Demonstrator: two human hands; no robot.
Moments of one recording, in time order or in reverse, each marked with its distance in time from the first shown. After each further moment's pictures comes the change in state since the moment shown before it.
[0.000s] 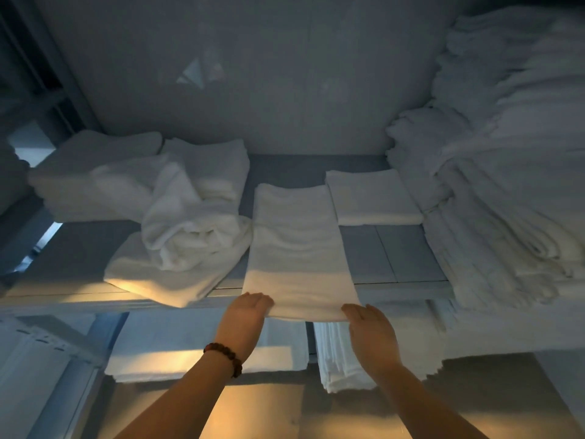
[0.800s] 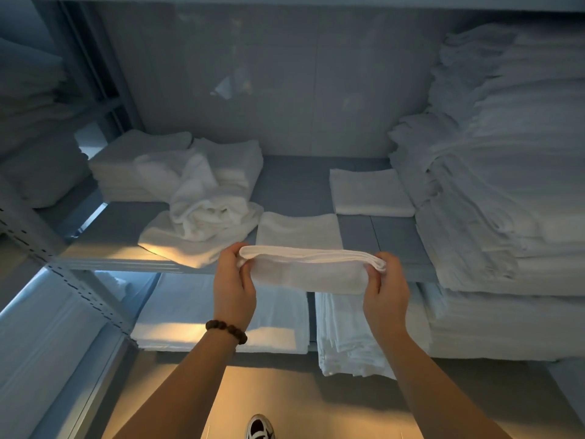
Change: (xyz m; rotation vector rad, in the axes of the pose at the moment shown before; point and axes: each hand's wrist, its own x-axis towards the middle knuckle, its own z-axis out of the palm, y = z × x) left_hand -0.053 0.099 -0.067 -0.527 0.603 -0.370; right_hand -0.045 0.013 -0.087 0.827 0.363 0.320
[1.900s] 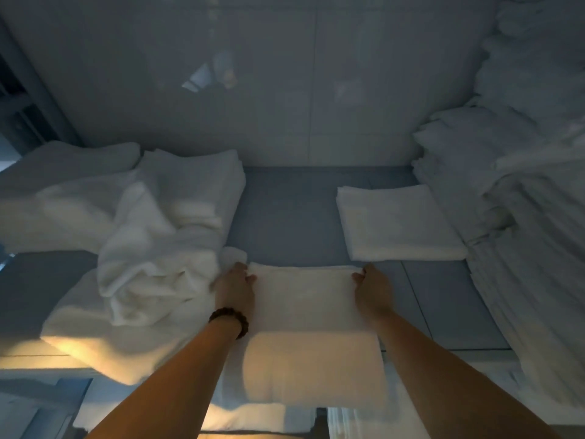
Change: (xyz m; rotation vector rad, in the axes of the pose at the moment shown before) left_hand 0.198 -0.196 0.187 0.573 -0.405 -0.328; right_hand 0.220 0.127 0.196 -0.364 -0.327 0.430
